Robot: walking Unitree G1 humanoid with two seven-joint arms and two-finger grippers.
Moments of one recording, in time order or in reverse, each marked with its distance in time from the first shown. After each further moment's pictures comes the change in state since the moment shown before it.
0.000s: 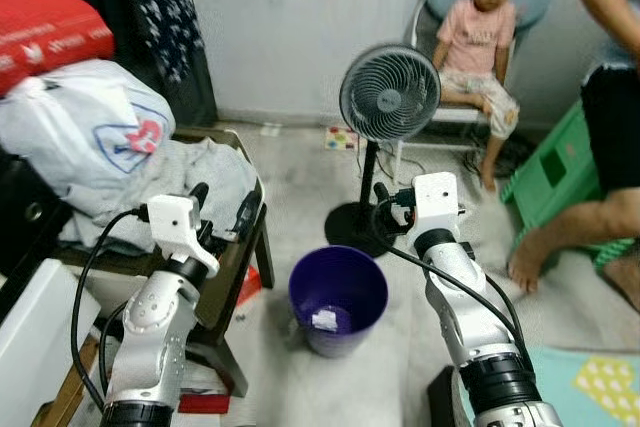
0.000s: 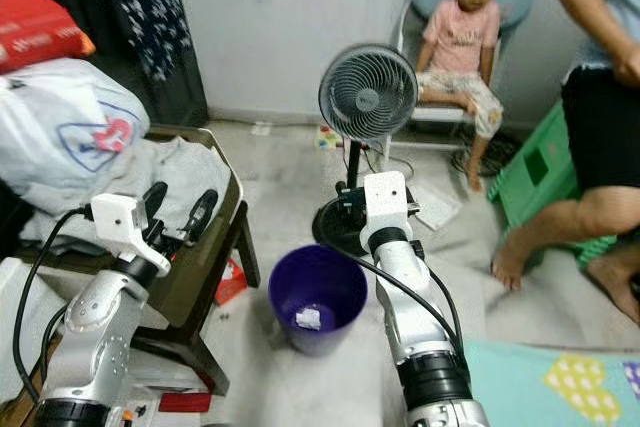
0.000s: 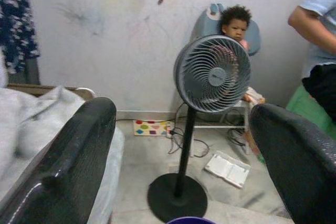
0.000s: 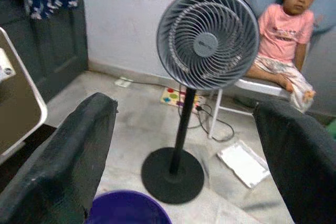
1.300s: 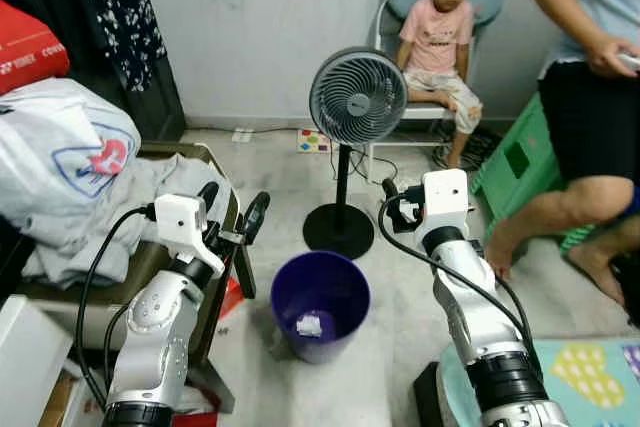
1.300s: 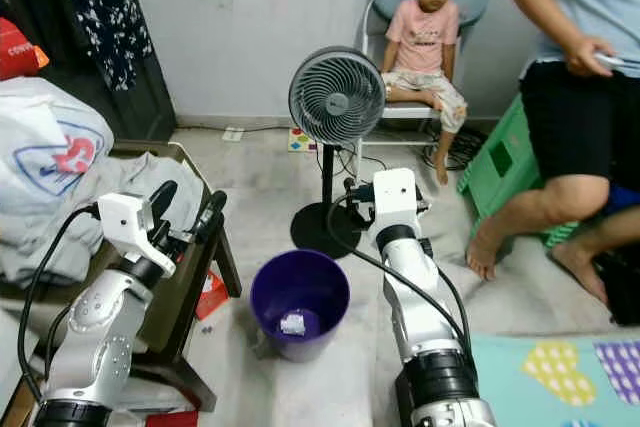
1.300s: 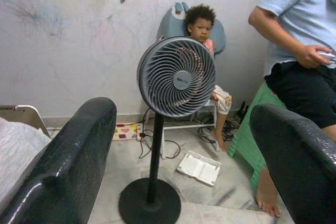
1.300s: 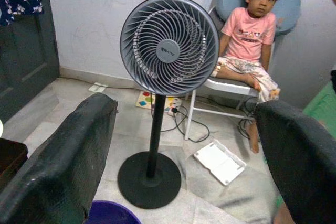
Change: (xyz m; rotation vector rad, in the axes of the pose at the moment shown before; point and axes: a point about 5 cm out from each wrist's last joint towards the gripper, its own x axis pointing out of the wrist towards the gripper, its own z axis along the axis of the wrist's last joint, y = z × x) left arm 0.000 -0.003 0.001 -0.009 -0.003 -0.048; right arm 0.002 -0.008 0.005 0.000 -0.021 -0.018
